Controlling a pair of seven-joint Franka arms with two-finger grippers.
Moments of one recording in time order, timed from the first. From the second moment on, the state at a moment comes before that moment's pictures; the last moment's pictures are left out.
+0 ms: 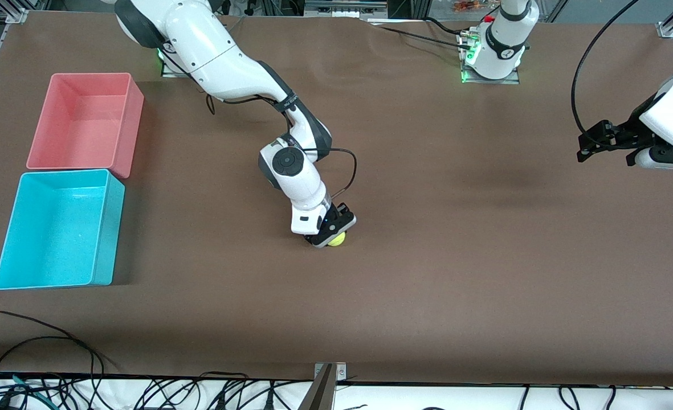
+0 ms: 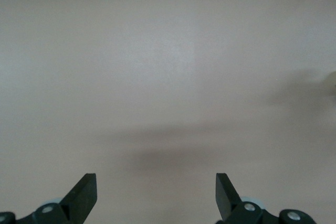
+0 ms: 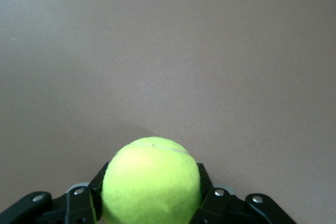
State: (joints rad) left arm -0.07 -0.01 0.05 -1.69 -0.01 1.71 0.04; right arm 0.64 0.95 0.05 -1.38 0.01 2.70 0.03
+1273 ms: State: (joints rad) left arm -0.06 0.00 0.05 -1.69 -0.01 1.70 0.04; right arm 0.61 0.68 -0.11 -1.28 0.01 1.91 0.03
